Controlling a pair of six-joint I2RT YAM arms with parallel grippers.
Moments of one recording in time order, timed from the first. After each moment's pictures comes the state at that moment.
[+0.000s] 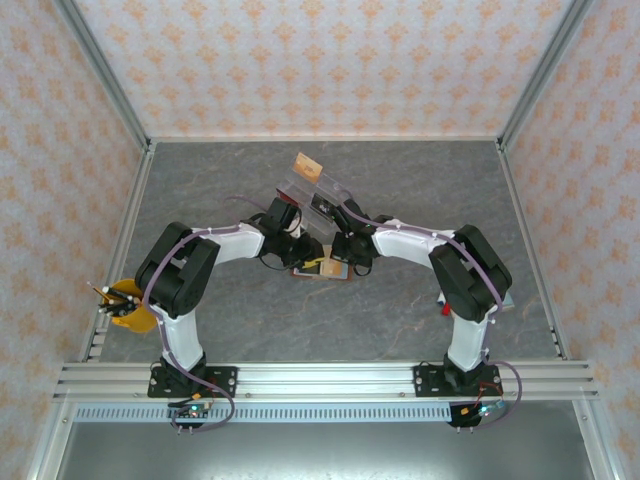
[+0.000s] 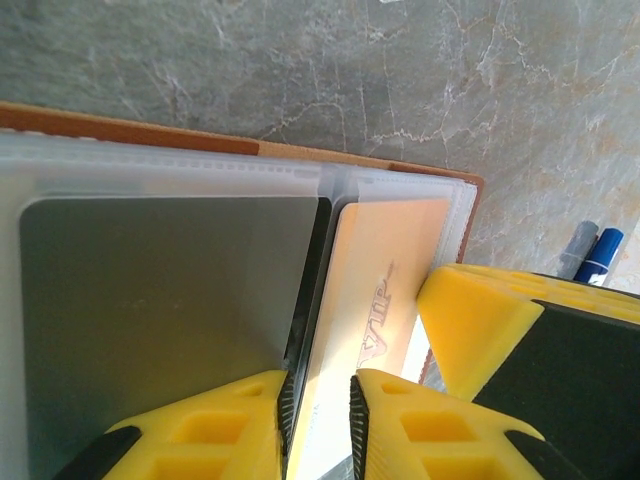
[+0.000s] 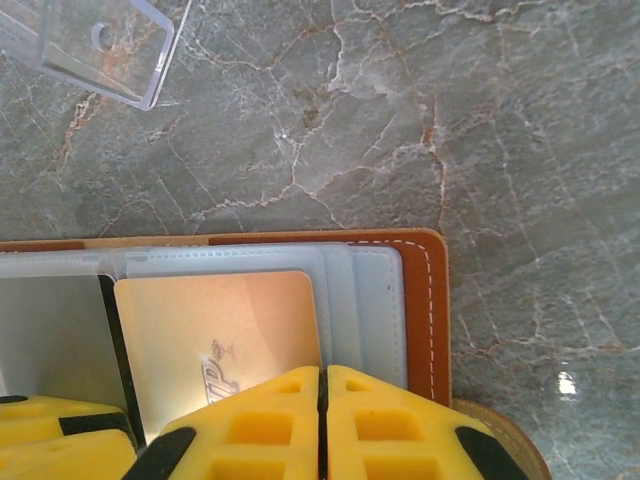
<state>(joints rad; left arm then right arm) -0.46 1.87 1.02 -0.20 0.55 -0.87 0.66 1.85 1.14 -0.47 -0.04 0.87</state>
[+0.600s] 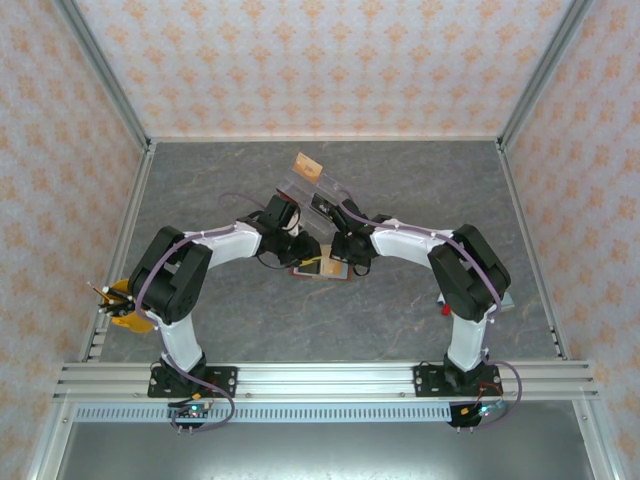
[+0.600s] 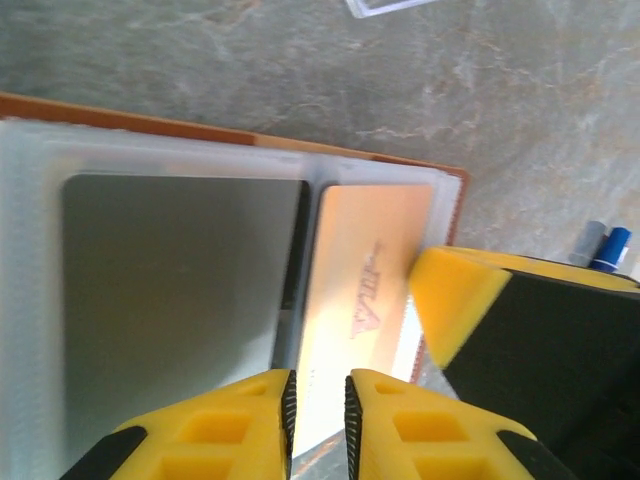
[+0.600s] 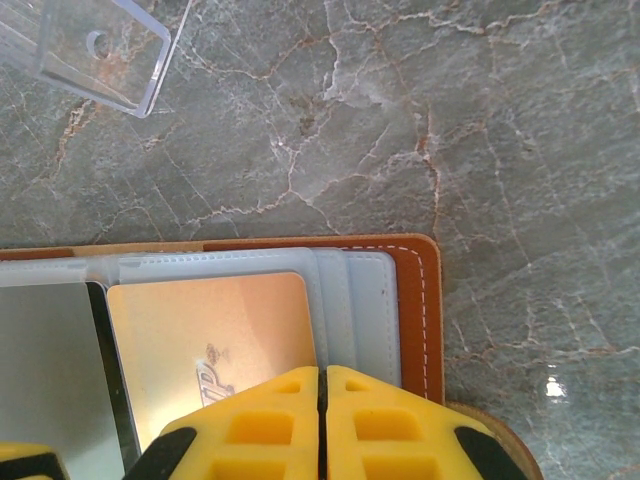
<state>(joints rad) -0.46 1.81 1.03 -0.25 0.52 -0.85 0.67 1.86 1.16 -0.48 -0.01 0.87</state>
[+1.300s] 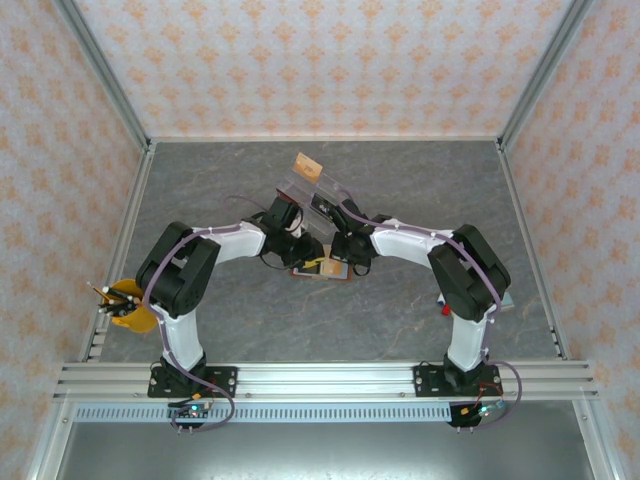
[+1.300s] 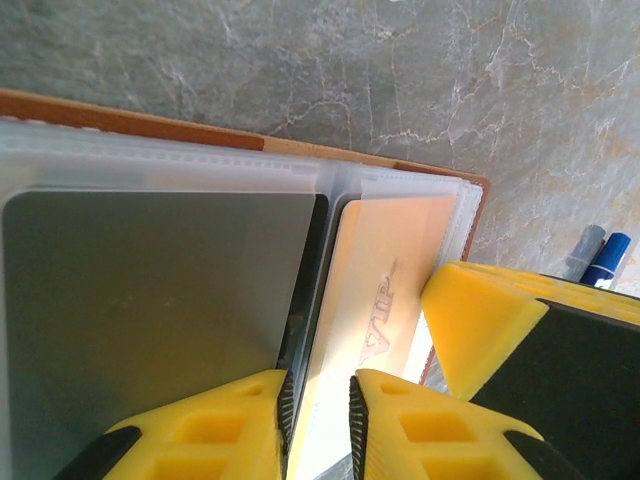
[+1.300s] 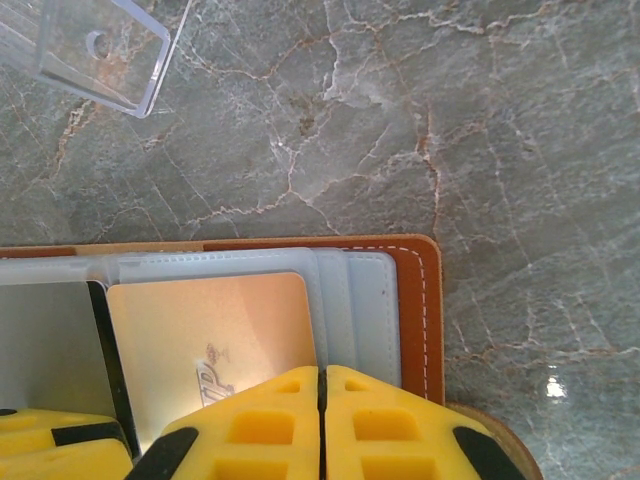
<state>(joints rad) -0.47 1.87 1.05 -0.25 0.54 -0.88 0.67 1.86 1.16 -0.48 -0.01 0.87</state>
